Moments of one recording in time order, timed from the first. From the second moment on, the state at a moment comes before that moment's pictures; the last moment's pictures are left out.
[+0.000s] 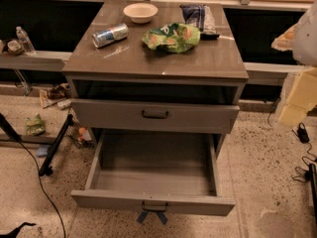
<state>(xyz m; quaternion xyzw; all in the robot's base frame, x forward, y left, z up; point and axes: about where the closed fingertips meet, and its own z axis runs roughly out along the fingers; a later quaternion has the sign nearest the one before) 0.438 -0.216 0.977 -0.60 0.78 -0.04 0.16</state>
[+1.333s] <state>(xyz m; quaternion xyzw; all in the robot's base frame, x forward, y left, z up) 0.584 -0.164 0.928 -0.54 0.78 0.01 0.31</state>
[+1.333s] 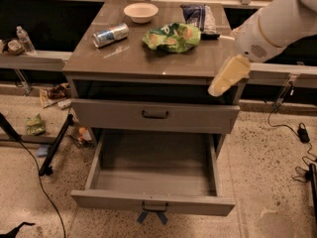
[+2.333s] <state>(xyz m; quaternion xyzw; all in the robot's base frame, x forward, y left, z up) 0.610 -0.157 0.924 -0.52 0.78 0.00 0.35</state>
